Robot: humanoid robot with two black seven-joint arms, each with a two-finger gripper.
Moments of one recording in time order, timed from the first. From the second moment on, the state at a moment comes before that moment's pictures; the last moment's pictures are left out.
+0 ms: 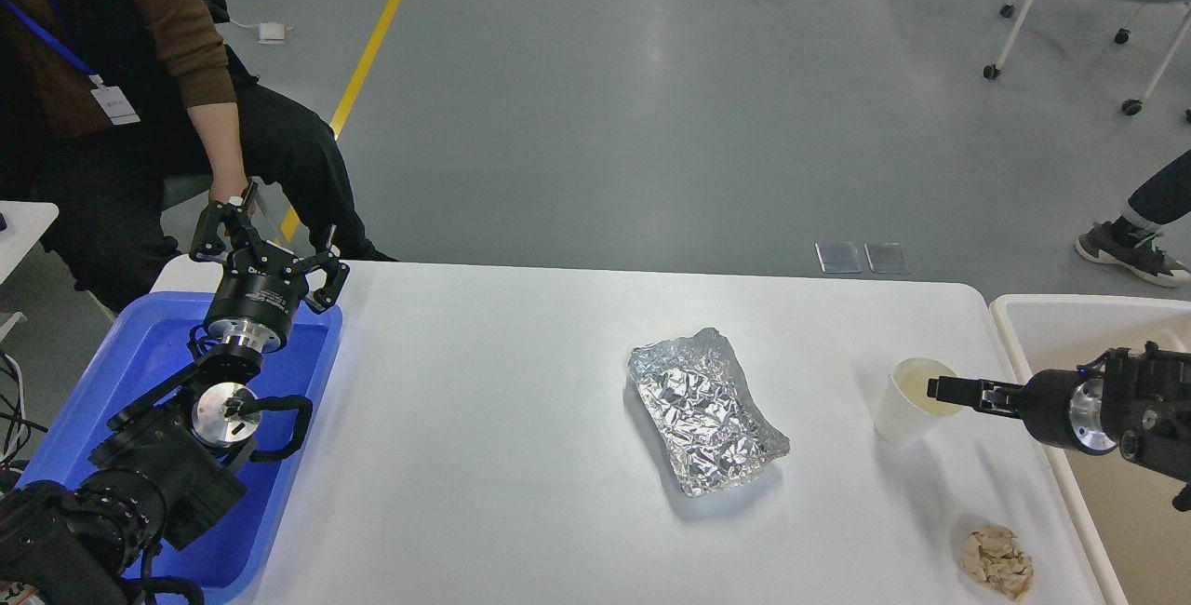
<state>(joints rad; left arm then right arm) -0.71 0.21 -0.75 -0.21 -0.11 -0.63 -0.56 1.04 -0.59 -0.72 0.68 -0.68 -0.03 0.46</state>
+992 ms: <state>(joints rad) -0.71 0.21 -0.75 -0.21 -0.11 -0.63 -0.56 1.00 -0.57 -0.68 0.61 -0.58 -0.03 0.53</state>
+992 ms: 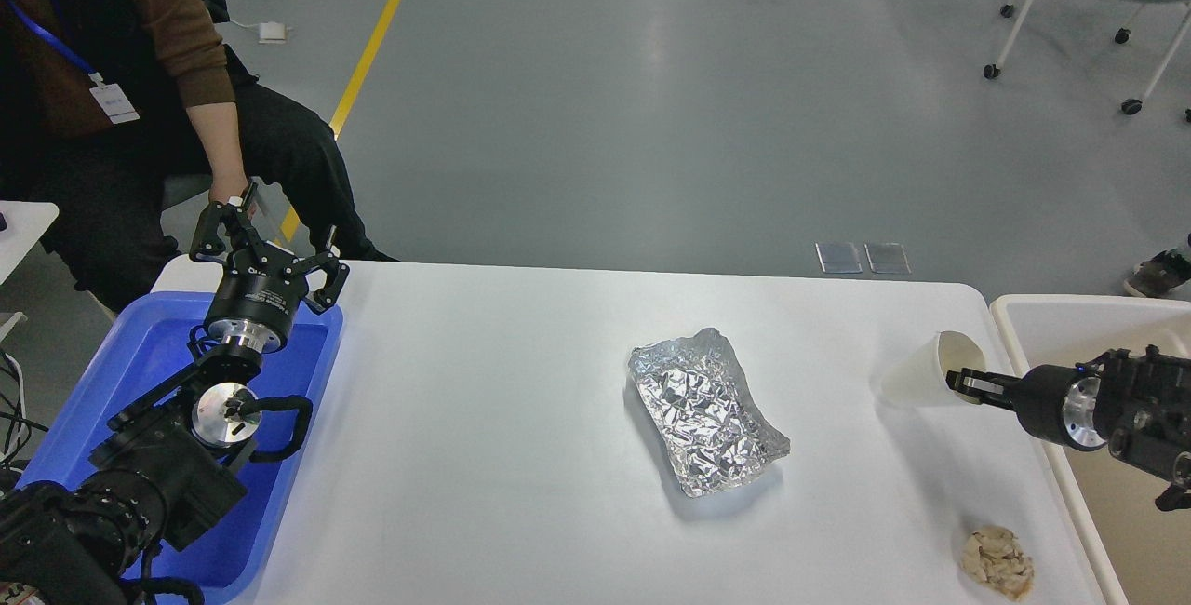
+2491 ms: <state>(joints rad) -0.71 0.21 -0.75 -0.21 -0.11 -0.63 -0.56 1.20 -0.87 -0.50 0.49 0.02 0.00 0.44</state>
